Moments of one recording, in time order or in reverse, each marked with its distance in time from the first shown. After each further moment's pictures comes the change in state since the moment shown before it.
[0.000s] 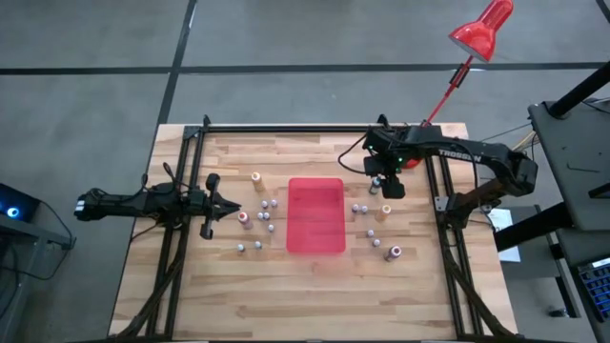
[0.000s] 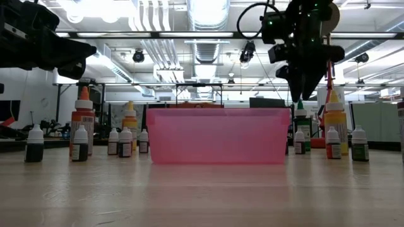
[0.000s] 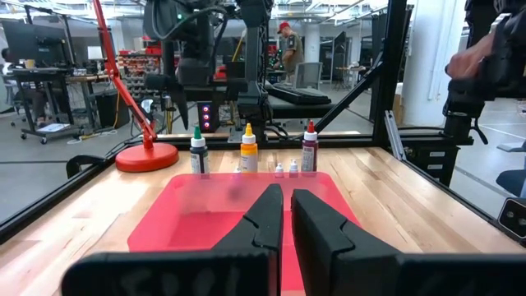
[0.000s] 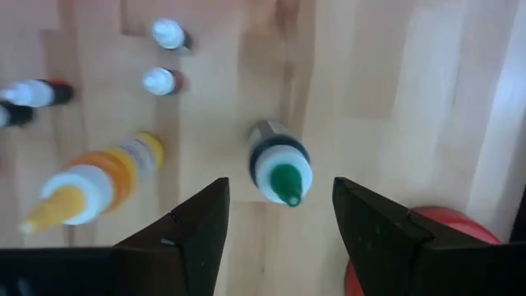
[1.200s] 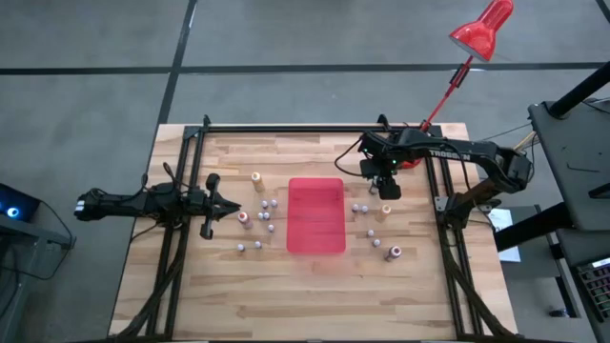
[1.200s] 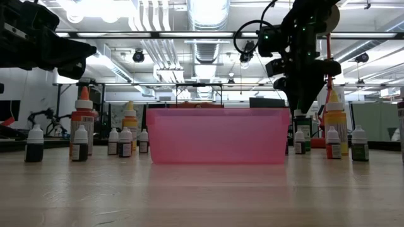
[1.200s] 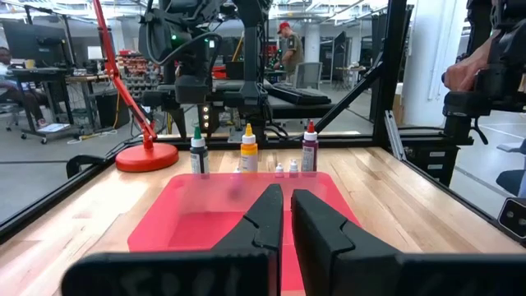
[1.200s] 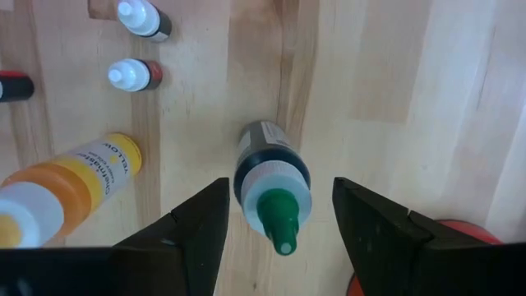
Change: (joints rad) left arm 0.000 0.000 0.000 0.000 0.000 0.000; right arm -0.016 0.066 -0.044 0.071 0.001 -0.027
